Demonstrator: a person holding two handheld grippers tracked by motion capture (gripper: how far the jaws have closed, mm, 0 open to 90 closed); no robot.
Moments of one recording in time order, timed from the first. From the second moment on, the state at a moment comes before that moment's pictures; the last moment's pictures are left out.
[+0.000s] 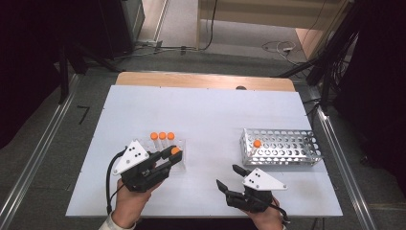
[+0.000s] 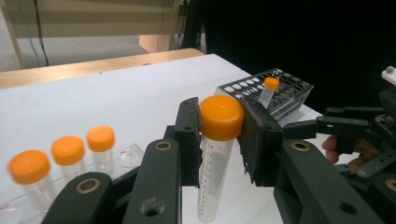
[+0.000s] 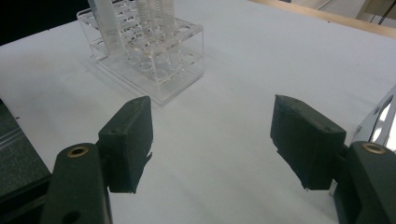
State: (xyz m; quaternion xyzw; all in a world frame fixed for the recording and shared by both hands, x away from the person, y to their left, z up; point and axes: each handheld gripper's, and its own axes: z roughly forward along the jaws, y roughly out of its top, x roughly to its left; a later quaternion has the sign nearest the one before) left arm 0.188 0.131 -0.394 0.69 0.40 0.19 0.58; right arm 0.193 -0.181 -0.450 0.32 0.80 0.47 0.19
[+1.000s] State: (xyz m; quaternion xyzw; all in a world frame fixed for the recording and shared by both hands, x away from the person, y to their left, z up) left arm 0.205 0.184 -0.394 0.65 0.47 0.23 0.56; right arm 0.195 -0.183 -0.451 0.33 0.80 0.47 0.19
